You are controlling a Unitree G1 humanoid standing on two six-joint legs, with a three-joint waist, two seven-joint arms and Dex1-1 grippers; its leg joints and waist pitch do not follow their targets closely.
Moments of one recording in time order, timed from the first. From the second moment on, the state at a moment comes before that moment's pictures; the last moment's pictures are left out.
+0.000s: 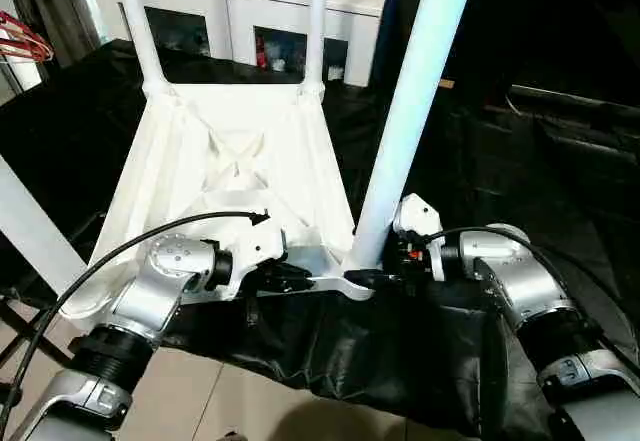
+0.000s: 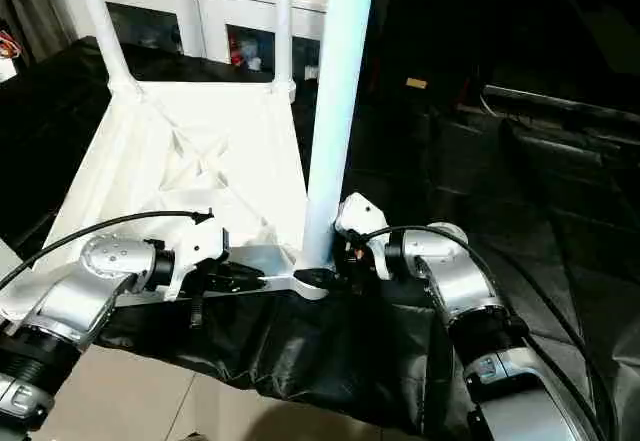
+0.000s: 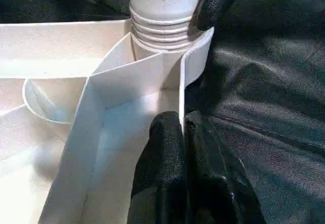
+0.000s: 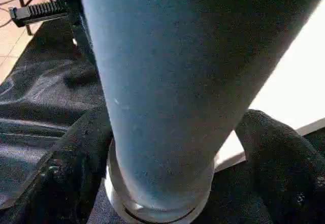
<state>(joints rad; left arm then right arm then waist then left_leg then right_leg) -0.47 0.44 -0.28 0.42 -0.02 0.05 -1.19 -0.57 -0.34 0.20 0.61 0.07 -0.01 1.20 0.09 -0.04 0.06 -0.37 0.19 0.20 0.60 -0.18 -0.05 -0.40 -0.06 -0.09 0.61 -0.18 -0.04</state>
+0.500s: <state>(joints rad) -0.47 0.44 -0.28 0.42 -0.02 0.04 -1.19 -0.57 -0.35 0.22 0.61 0.07 -0.03 1.24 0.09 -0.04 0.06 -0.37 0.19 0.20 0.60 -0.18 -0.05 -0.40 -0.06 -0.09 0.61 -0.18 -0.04</state>
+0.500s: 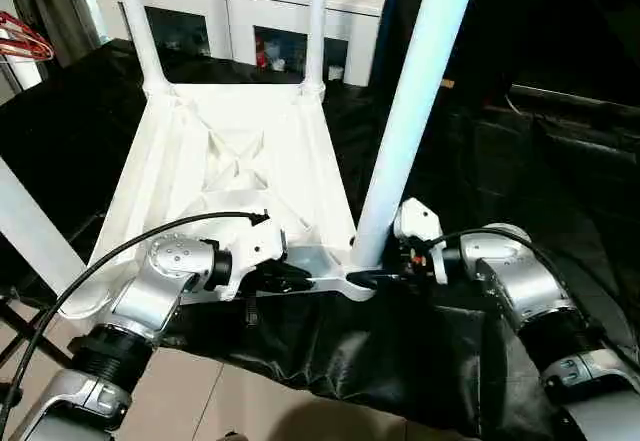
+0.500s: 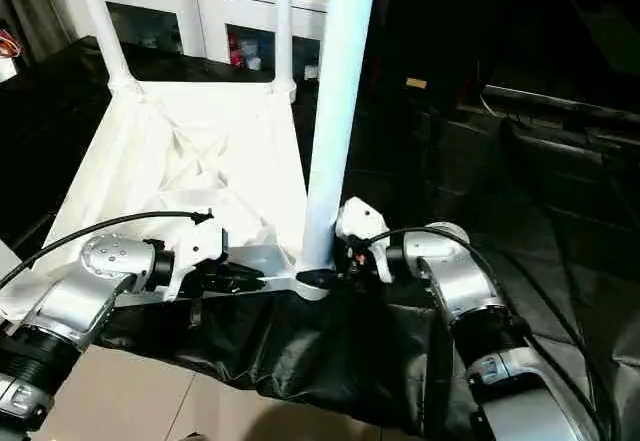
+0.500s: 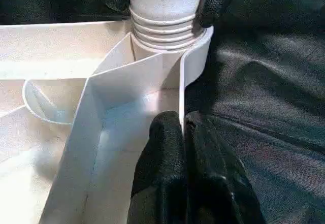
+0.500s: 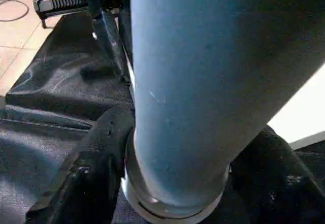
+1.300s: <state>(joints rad) -0.53 0.18 -0.26 0.48 0.12 0.23 -0.73 -0.54 -0.09 0.06 0.63 -0.03 0.09 0.48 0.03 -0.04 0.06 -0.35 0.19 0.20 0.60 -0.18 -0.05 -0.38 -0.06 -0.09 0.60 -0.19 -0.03</state>
